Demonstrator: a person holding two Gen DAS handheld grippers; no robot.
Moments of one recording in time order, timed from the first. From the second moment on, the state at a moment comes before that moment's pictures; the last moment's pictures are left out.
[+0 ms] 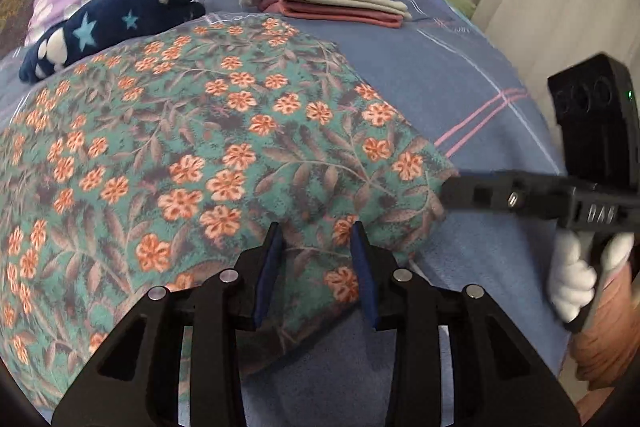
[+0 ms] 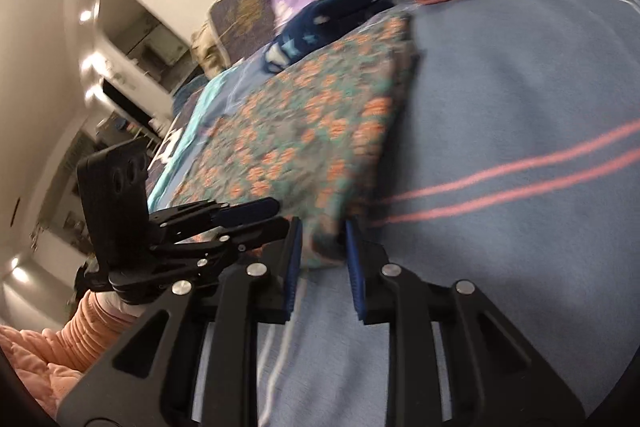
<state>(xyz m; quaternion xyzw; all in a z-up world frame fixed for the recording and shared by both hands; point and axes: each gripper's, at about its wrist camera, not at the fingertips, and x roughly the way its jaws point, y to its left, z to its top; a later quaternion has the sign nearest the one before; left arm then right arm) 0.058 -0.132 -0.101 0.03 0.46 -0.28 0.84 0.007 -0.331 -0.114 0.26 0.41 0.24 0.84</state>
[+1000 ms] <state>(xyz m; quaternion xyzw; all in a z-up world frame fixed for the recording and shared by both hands) 0.093 -0.174 -0.099 0.01 0.52 -0.31 0.80 0.005 -0.370 -0.091 0.23 0.41 0.17 0.86</state>
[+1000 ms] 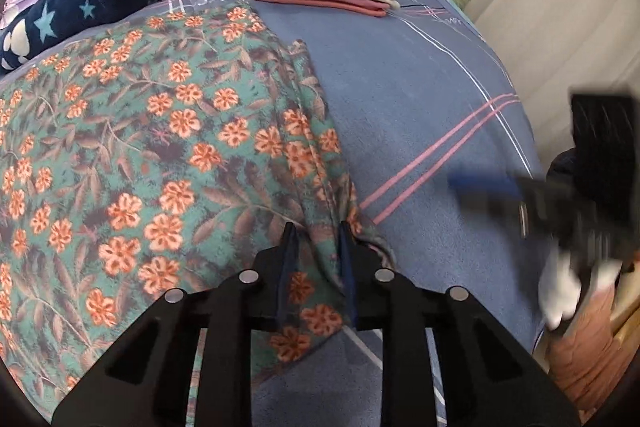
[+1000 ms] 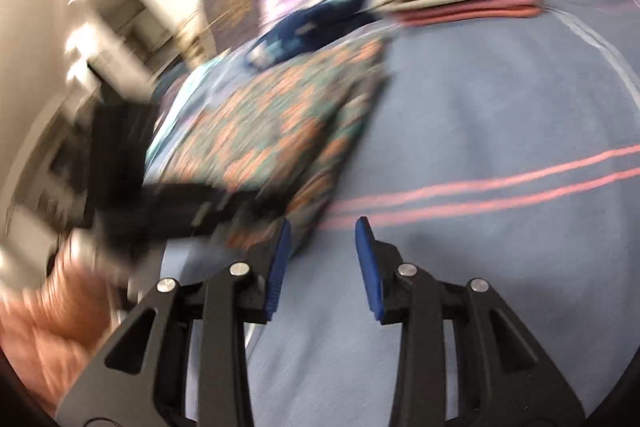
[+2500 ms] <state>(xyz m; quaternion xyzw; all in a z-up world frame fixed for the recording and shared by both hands) 0.053 -0.230 -0.098 0.09 0.48 -0.40 0.78 0.193 -0.380 -0.114 0.19 0.42 0.01 0.89</state>
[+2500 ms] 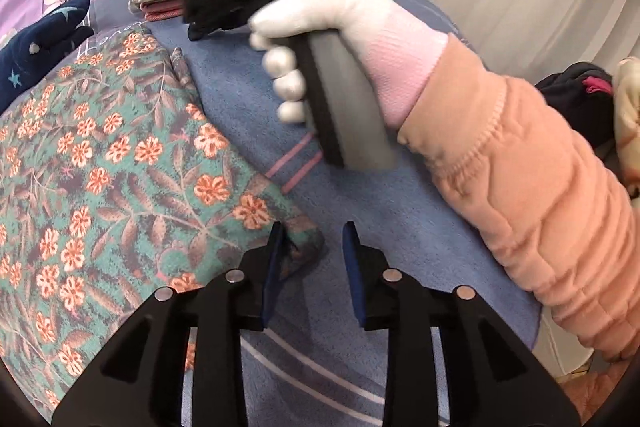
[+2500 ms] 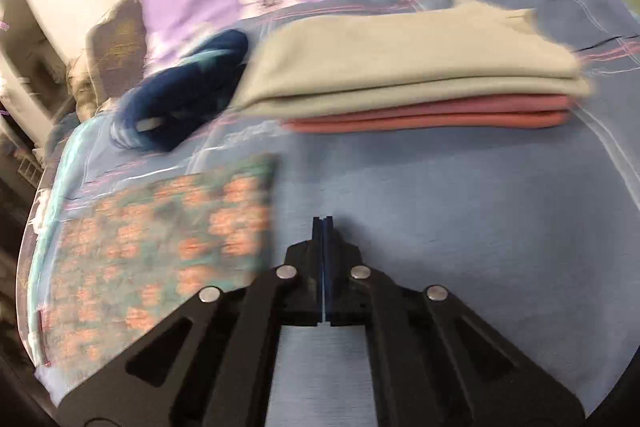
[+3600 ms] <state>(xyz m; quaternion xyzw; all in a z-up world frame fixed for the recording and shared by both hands) -0.017 0.175 -0.089 -0.17 0.39 -0.08 0.90 0.036 -0.164 -0.052 -0.07 0.37 0.15 0.91</state>
